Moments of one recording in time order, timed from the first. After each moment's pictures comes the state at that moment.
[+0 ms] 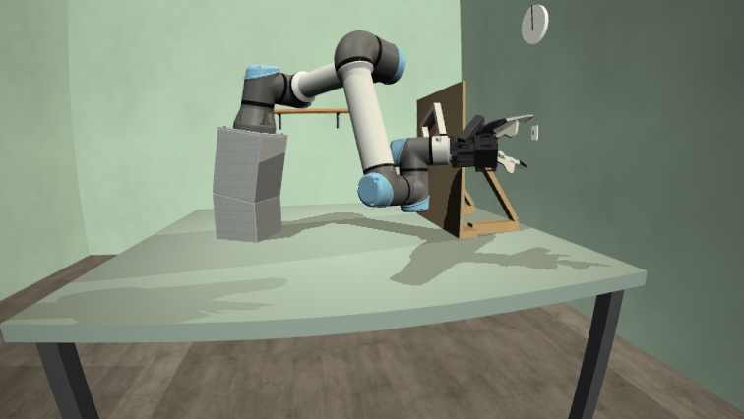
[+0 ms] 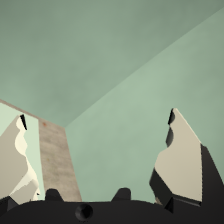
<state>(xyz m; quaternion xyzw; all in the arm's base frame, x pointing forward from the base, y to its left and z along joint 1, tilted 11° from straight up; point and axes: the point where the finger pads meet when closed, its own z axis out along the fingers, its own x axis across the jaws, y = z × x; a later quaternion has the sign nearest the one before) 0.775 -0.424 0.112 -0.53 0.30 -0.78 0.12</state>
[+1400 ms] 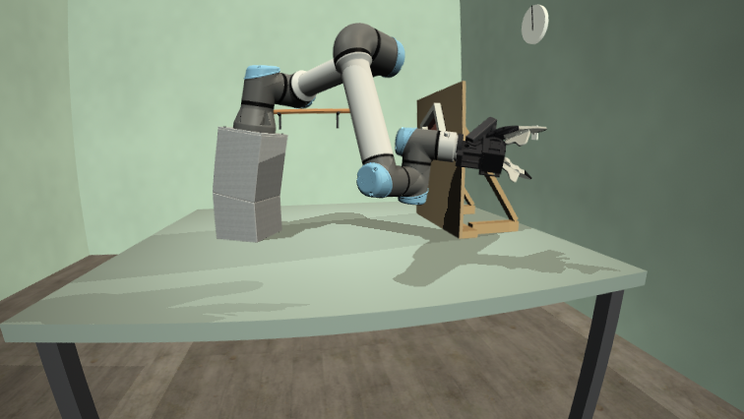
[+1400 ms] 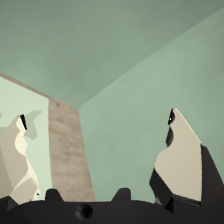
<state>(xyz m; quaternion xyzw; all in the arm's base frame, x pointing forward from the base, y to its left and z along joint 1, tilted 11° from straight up) 0.789 -0.453 0.086 -0.58 0.34 -0.73 0.11</state>
